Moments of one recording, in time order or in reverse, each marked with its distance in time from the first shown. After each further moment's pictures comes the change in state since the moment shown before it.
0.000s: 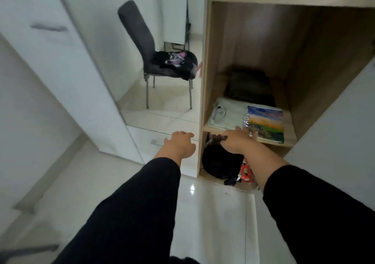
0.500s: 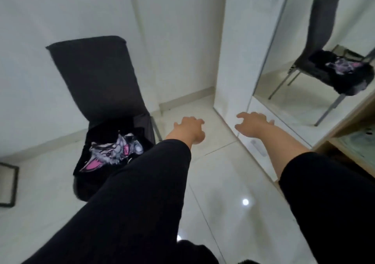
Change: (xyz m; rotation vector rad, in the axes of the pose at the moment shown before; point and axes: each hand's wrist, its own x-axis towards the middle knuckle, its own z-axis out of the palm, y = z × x) left_hand -0.310 -0.132 0.063 -0.260 0.186 -0.726; right_hand -0.166 -0.192 0.089 -0.318 0.004 -0.697
